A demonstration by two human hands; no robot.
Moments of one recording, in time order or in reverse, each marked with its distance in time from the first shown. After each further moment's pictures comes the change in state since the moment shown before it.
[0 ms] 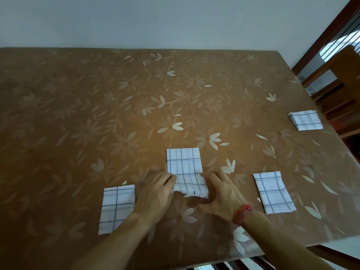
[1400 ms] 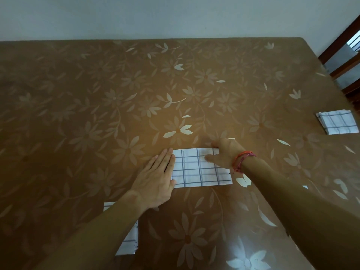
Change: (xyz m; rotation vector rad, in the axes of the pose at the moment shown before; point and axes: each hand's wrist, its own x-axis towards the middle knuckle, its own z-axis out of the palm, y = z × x) left_hand 0.065 -0.052 -0.010 0.223 -0.357 -0.042; right_hand 0.155 -0.004 -0.050 -0.182 -0.268 0.250
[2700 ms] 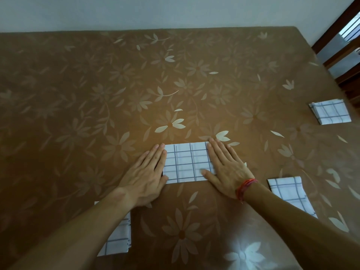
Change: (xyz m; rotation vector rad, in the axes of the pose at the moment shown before) left_hand 0.001 -0.010 0.011 0.054 -0.019 0.062; right_hand -0.034 0.053 0.077 -0.401 0.257 -0.245
